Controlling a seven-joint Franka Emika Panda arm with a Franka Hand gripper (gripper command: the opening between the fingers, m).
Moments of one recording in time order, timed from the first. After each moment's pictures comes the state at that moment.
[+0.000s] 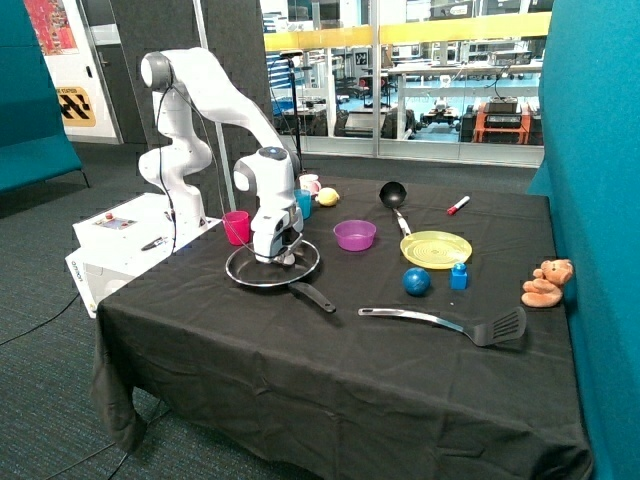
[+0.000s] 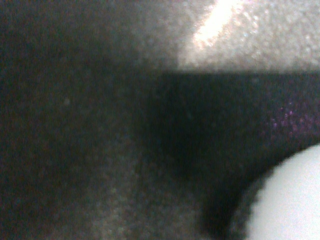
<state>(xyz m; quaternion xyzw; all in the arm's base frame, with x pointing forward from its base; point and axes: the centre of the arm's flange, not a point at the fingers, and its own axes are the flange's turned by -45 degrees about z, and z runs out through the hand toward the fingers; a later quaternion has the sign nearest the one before) 0.523 -0.196 0.276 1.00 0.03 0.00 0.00</state>
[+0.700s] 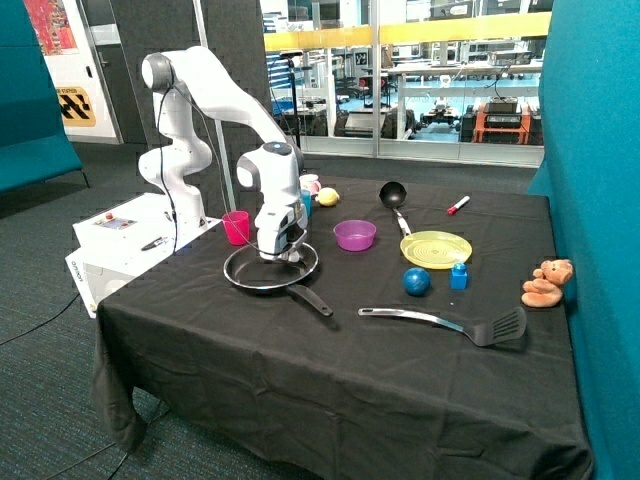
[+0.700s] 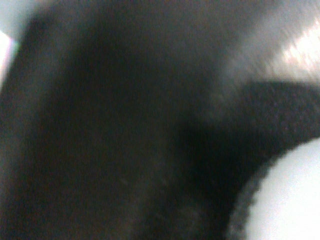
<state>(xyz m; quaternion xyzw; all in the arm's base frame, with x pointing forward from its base) 0.541 -0.195 0.293 1.00 0.04 0.00 0.00</state>
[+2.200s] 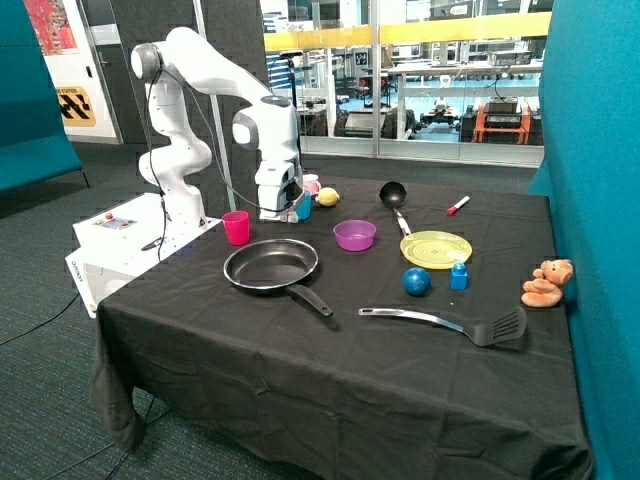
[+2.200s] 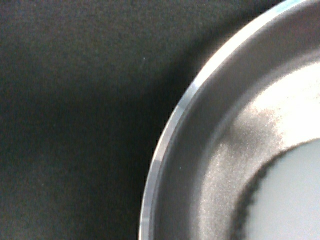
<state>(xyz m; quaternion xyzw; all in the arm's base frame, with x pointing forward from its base) 0.530 -0.171 0.392 1.00 0.09 0.00 0.00</state>
